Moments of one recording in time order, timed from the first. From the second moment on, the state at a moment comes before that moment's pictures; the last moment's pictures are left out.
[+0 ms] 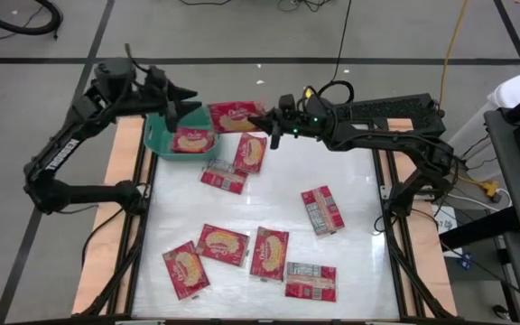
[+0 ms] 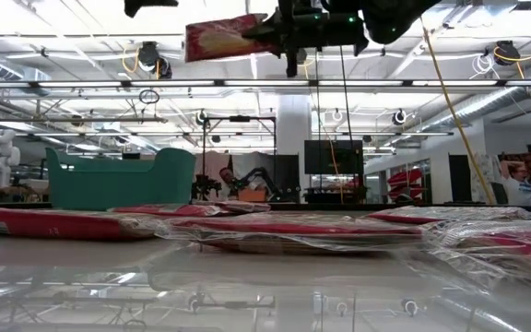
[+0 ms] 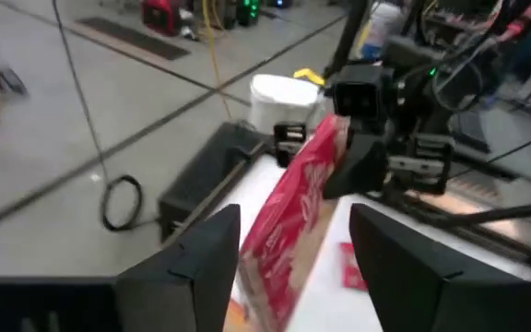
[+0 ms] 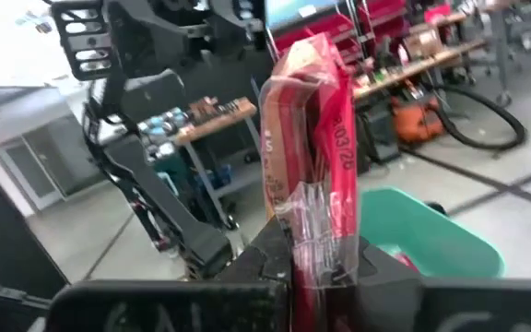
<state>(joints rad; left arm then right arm) 0.75 1.06 1.43 -0.67 0.42 -0.08 -0.40 1.62 1.17 0.53 -0.26 0.41</state>
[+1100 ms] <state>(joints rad) 0.74 1.21 1.42 -0.70 0.62 0.17 -0.39 1.62 1.17 0.57 -0.32 0.45</state>
